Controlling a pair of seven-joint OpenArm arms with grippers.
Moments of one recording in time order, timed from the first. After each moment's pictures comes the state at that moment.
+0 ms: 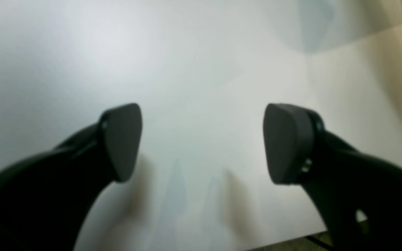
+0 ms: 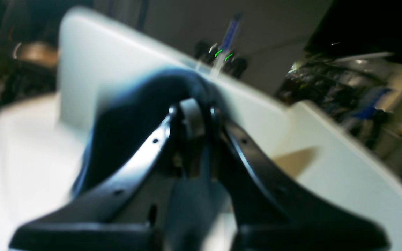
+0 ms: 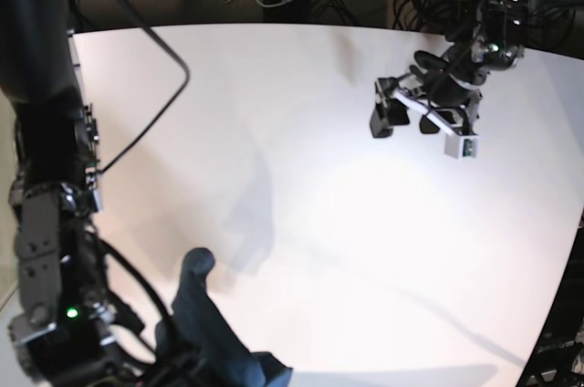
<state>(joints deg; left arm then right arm) 18.6 -15.5 -1.7 108.1 -37.5 0.3 43.0 52.2 13.4 -18.4 109.4 7.3 8.5 -56.4</state>
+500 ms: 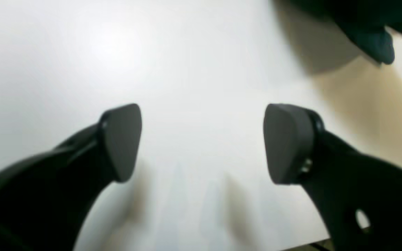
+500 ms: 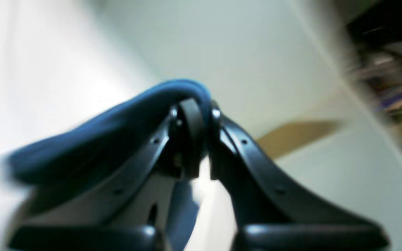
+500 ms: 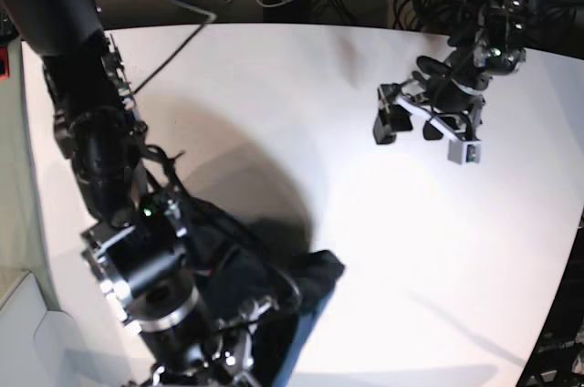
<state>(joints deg) 17.6 -15.7 -1.9 108.1 -37.3 0.3 42.8 37.1 9.4 -25.1 115.7 -7.8 15.1 -58.1</state>
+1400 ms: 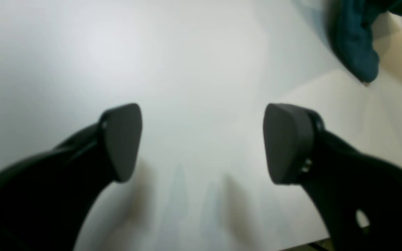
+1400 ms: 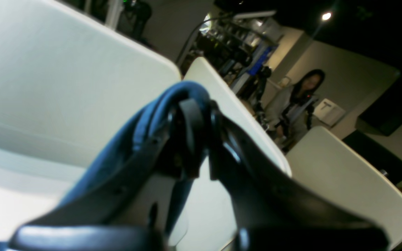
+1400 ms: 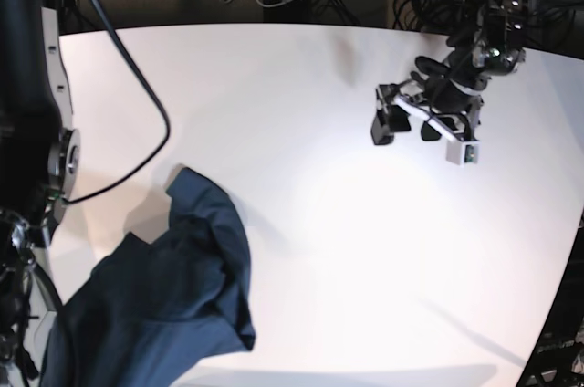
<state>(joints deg) 17.0 -15.5 -1.6 108.1 -37.5 0.3 43.1 57.9 17.0 -3.3 105.1 -8.7 16.5 -58.9</state>
